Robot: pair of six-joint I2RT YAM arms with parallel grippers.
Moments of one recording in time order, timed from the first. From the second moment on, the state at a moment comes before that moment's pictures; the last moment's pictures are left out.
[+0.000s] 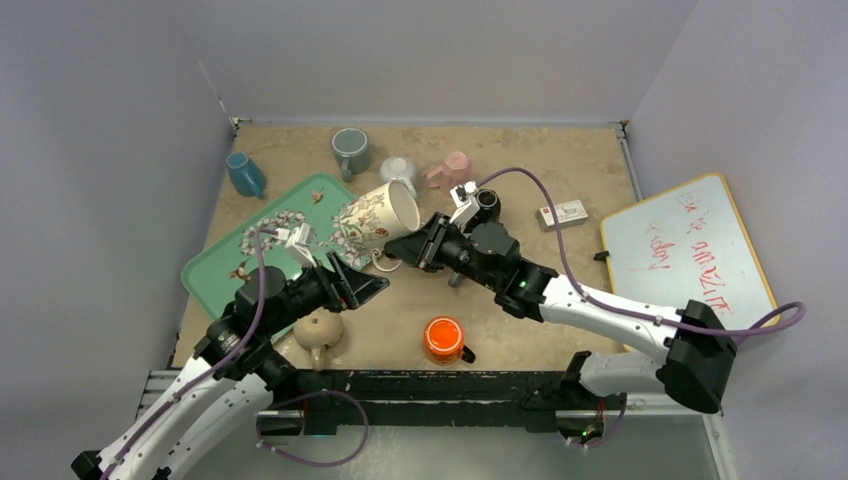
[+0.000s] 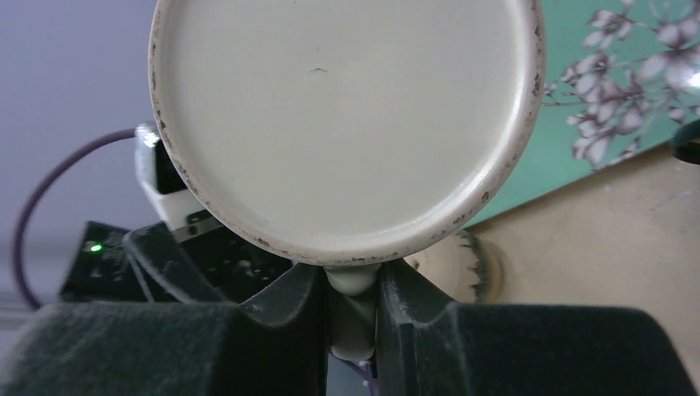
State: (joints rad) left arm -0.66 0.43 0.56 -0.36 0.18 -0.93; right arm 0.97 1.24 0.83 0.30 -0.01 1.03
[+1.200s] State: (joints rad) left arm -0.66 0.52 0.25 0.58 0.23 -1.29; right arm 0.96 1.22 0.63 0.75 -0.16 1.36
